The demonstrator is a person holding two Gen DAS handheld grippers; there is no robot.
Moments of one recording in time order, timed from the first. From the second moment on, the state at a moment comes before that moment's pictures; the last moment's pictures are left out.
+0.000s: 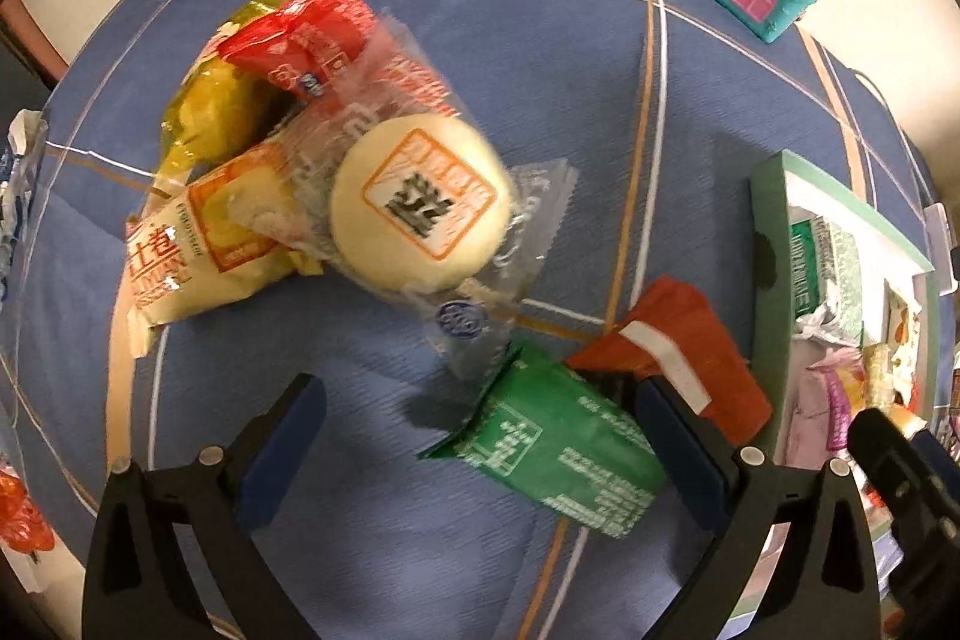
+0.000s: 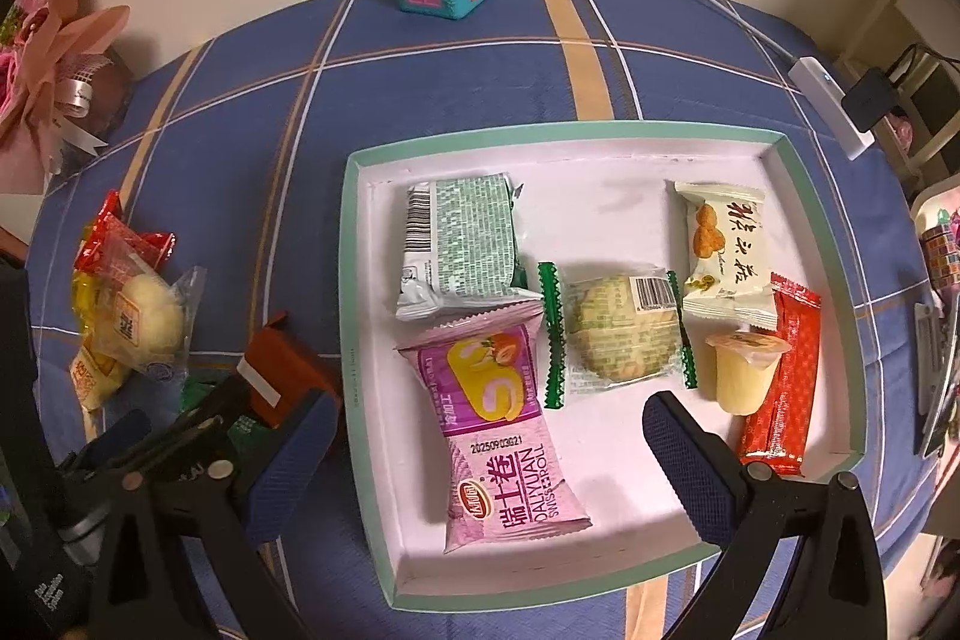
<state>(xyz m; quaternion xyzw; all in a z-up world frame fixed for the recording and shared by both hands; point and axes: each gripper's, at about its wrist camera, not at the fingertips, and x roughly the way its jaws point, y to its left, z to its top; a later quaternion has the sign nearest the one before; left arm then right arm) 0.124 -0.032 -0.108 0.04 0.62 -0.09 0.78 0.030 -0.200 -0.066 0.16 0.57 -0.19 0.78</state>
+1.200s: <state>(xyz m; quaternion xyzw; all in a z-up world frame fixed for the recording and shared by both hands) 0.110 0.109 -0.080 -0.01 0.61 -0.02 0.79 0.070 -0.118 -0.074 0.10 0.56 -0.02 0.83</state>
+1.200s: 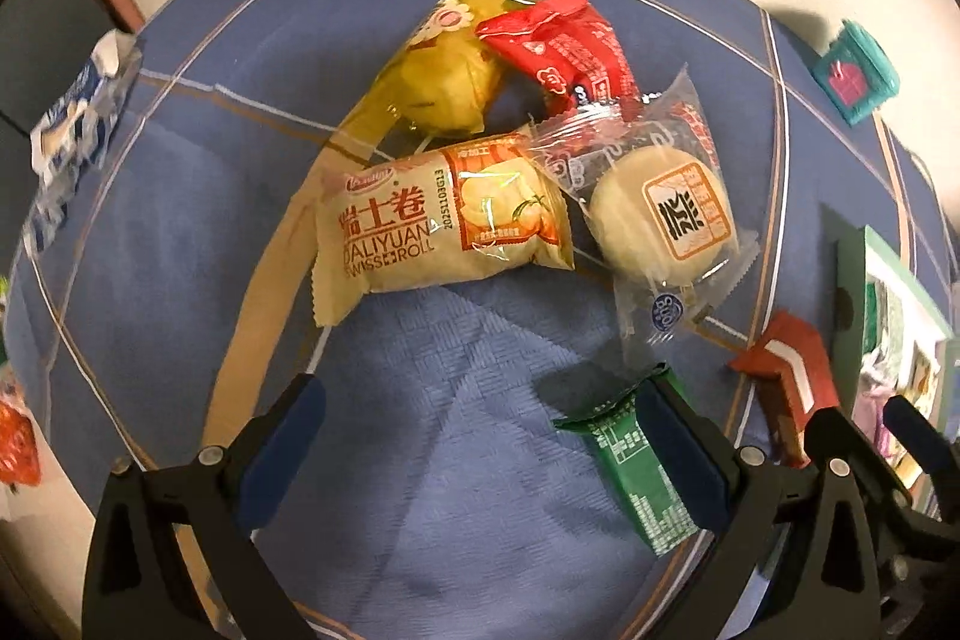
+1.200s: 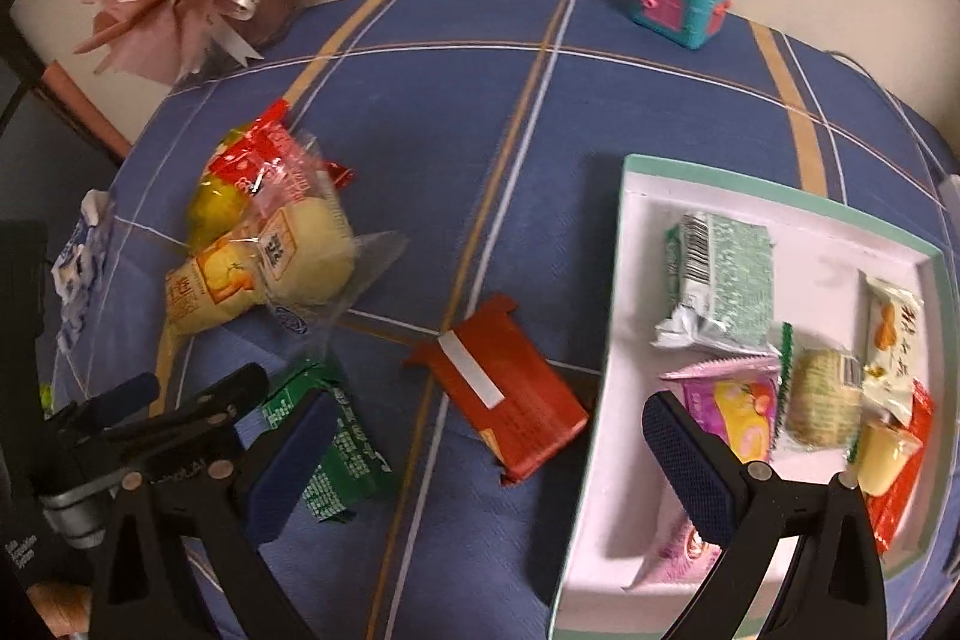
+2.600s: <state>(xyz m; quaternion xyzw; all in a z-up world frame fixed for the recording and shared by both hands) 0.110 0.049 -0.109 -0.07 0.64 -0.06 0.76 0.072 -0.116 -0.103 0.08 0.58 -0.02 0.81</state>
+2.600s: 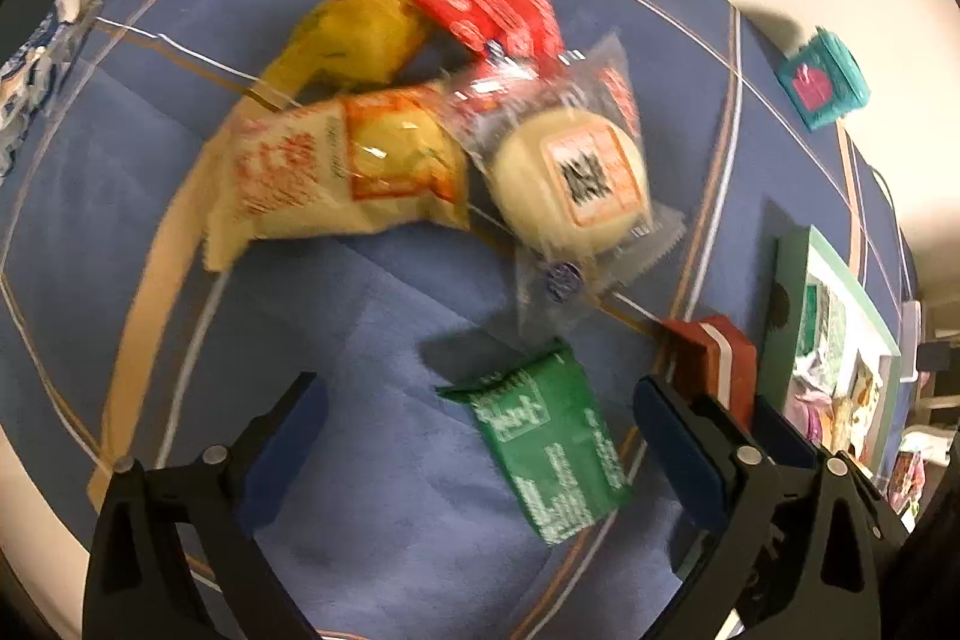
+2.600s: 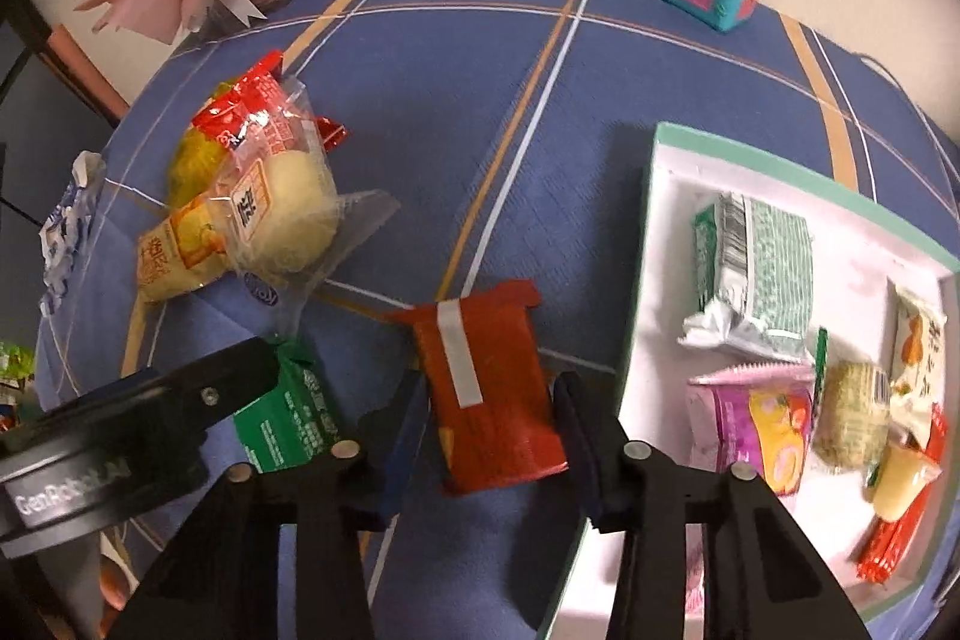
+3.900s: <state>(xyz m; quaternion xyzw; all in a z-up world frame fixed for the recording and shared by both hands) 0.087 0.034 -0.050 -0.10 0.58 -0.11 0.80 0.057 -0.126 -0.079 0.10 0.58 -0.02 0.81</state>
